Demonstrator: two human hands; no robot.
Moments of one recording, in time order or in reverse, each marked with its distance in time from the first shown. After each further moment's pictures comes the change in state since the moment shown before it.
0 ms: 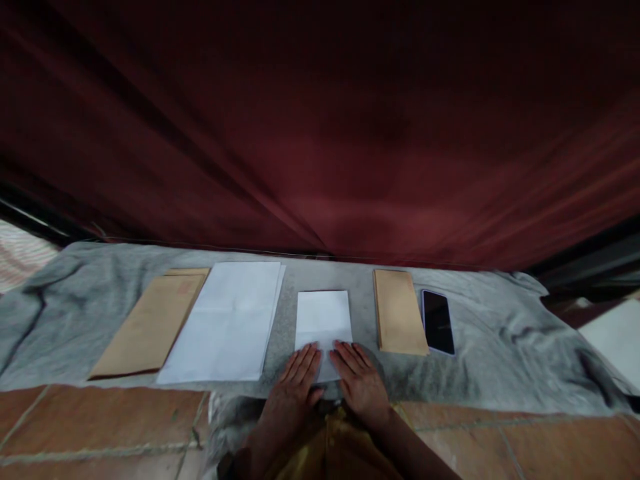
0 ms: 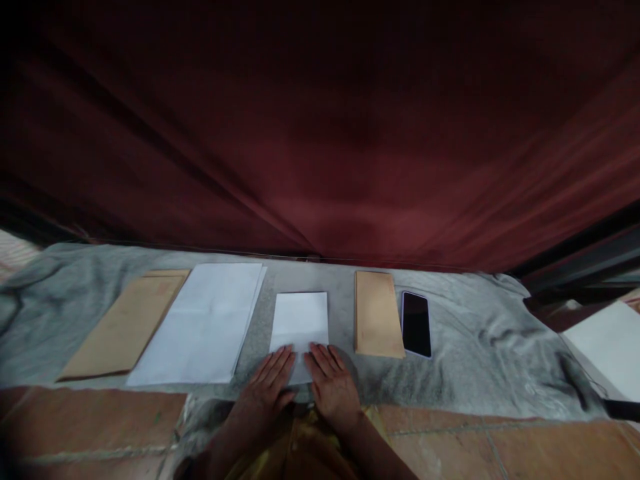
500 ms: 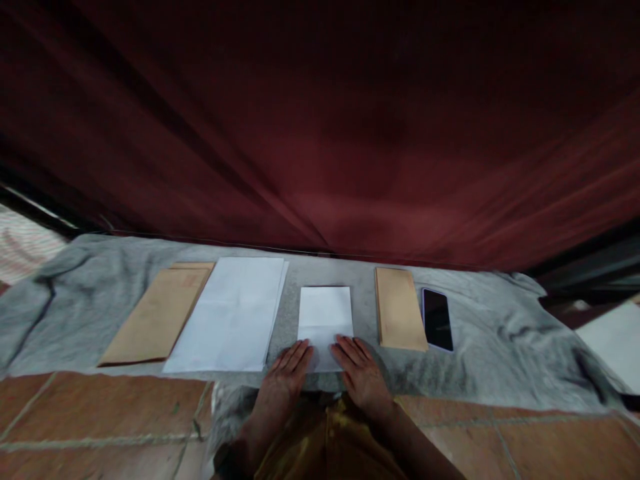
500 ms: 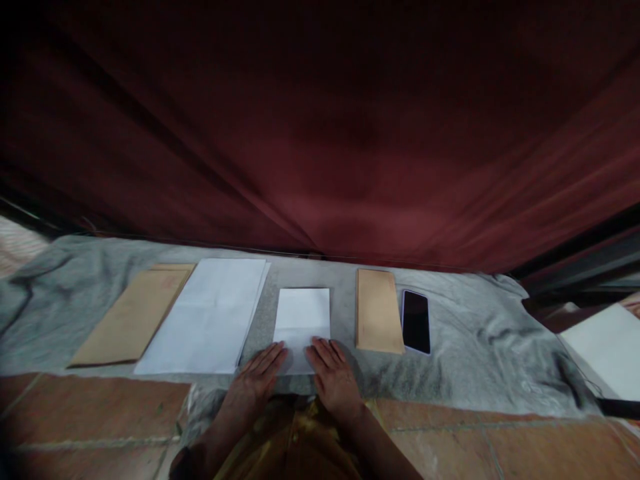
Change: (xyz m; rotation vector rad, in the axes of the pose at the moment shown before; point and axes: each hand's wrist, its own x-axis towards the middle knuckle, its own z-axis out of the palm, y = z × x) left_hand -0.011 -0.019 -0.010 0.031 -0.001 -0.040; right_hand 0.003 -0.001 -0.012 0.025 -0.060 0.010
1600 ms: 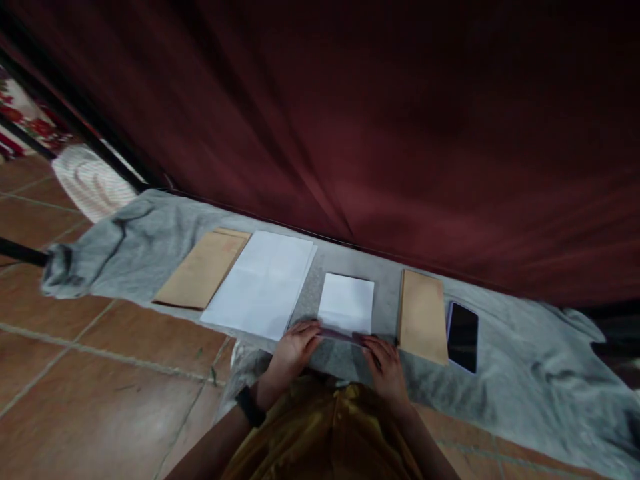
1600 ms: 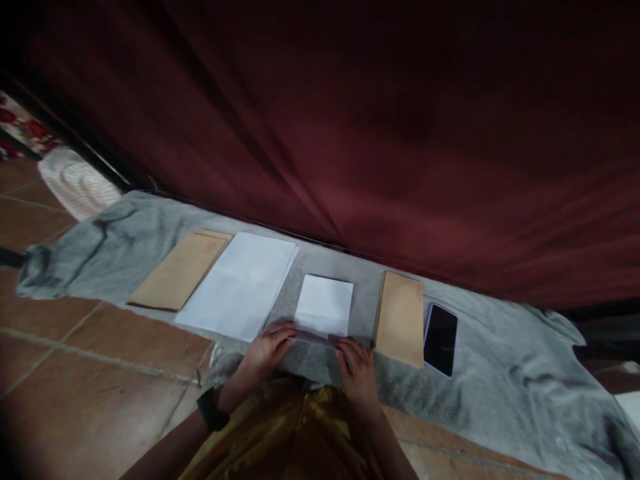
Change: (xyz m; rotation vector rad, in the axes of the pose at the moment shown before) left_hand 0.023 -0.005 -0.016 -0.433 0.063 -0.319; right_hand -0.007 0.024 0.007 0.224 0.196 0.175
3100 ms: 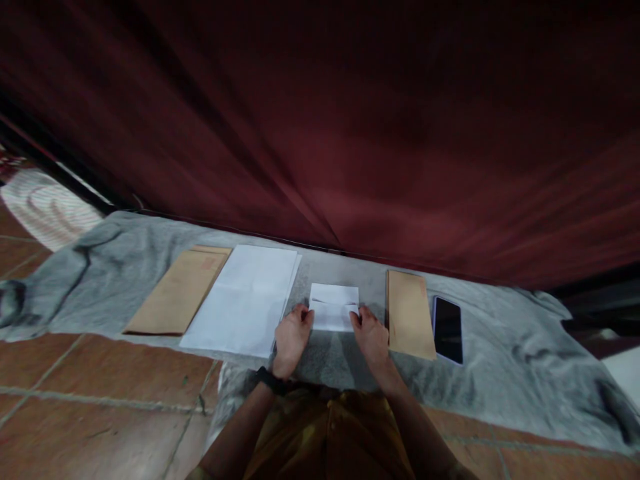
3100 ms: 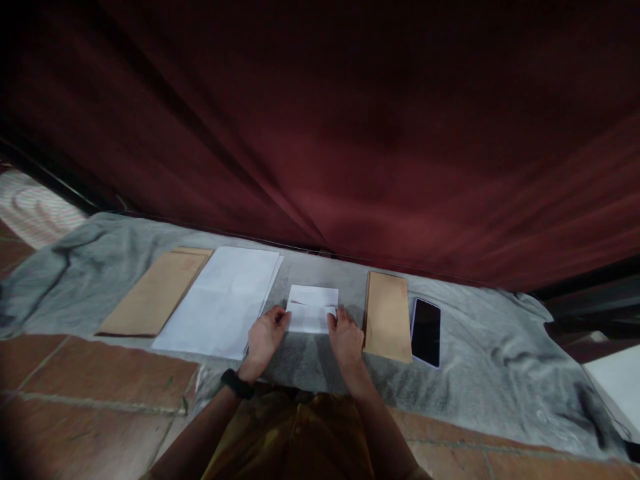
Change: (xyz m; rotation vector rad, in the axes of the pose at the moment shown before) left_hand 0.076 0.030 -0.008 0.148 -0.013 -0.629; right_hand 0.090 -0.013 0.005 -0.502 -0.125 0.387
